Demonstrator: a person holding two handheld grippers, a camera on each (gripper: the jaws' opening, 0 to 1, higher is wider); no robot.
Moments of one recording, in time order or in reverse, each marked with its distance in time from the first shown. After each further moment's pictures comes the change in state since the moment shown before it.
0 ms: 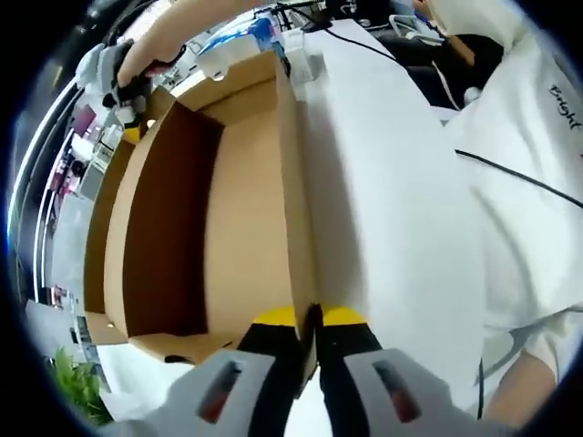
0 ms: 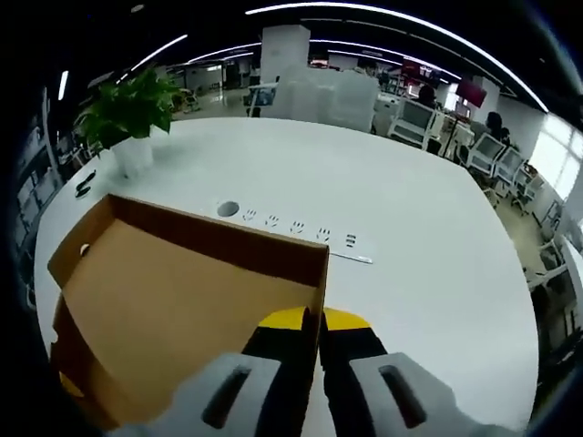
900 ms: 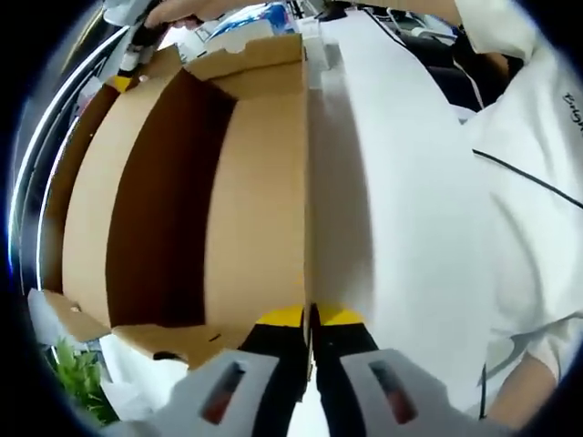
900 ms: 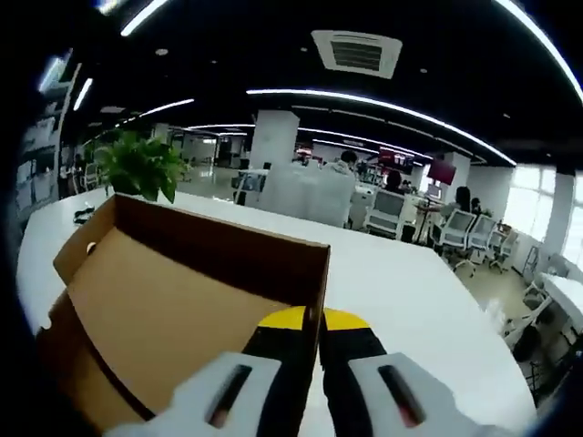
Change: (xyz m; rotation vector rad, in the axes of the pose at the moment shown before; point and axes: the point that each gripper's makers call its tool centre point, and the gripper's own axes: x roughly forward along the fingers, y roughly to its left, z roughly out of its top) left arm 0.005 0.013 -0.004 -0.037 0.056 0.042; right arm -0.076 -0.015 0.058 0.038 -0.512 -0.083
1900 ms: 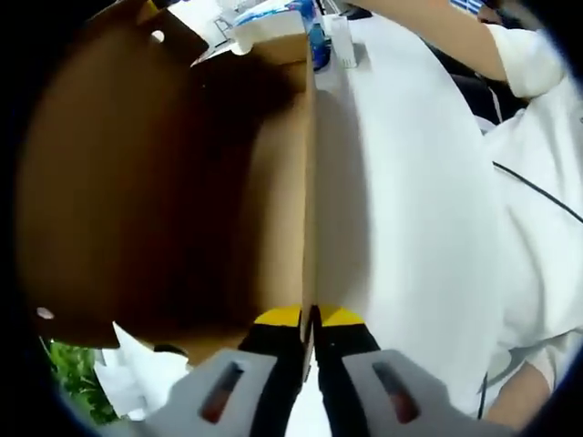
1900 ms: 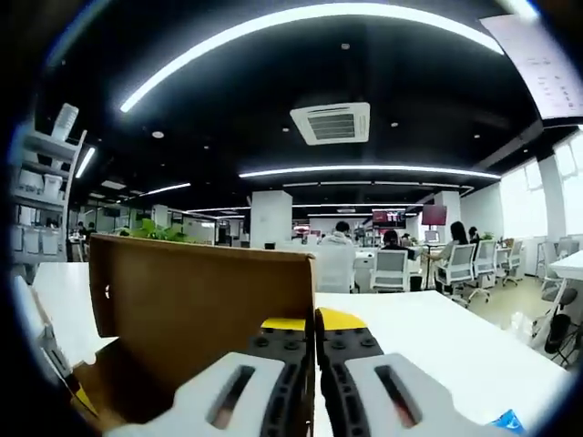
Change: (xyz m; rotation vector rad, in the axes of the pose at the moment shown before) left arm 0.001 0.011 -0.002 -0.075 0.006 0.024; right arm -0.086 0.010 0.031 0.070 -0.338 0.004
